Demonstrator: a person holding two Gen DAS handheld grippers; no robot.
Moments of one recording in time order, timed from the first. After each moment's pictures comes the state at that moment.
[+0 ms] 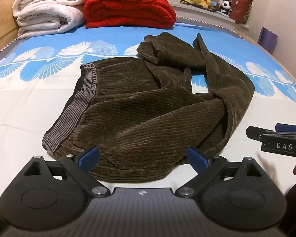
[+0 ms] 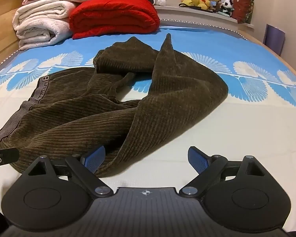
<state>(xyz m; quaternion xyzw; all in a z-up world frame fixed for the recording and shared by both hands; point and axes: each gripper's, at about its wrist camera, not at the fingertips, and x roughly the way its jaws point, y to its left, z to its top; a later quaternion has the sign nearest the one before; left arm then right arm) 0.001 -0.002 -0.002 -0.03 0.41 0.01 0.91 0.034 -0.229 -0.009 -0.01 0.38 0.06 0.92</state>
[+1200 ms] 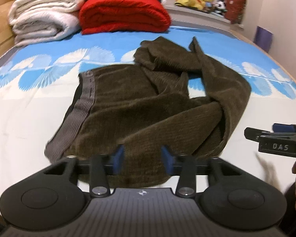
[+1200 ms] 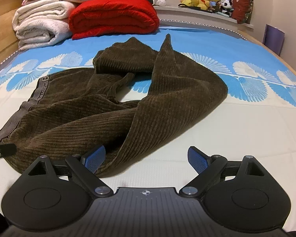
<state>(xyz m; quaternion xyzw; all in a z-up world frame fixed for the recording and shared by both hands) 0.006 0.003 0.016 -0.01 0.40 -0.01 0.92 0.032 -0.229 -0.007 -0.01 0.36 0.06 0.93</state>
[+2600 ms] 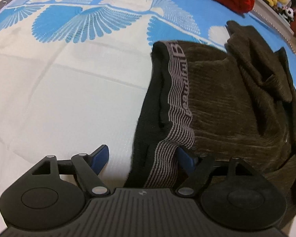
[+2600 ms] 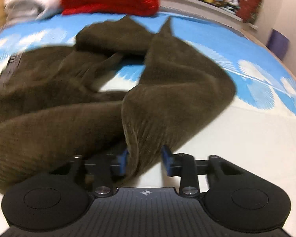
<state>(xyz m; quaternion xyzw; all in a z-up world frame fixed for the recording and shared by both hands) 0.176 0.178 -0.068 -0.14 0.54 0.08 0.82 0.101 -0.234 -0.046 -0.05 0.39 0.02 0.92</state>
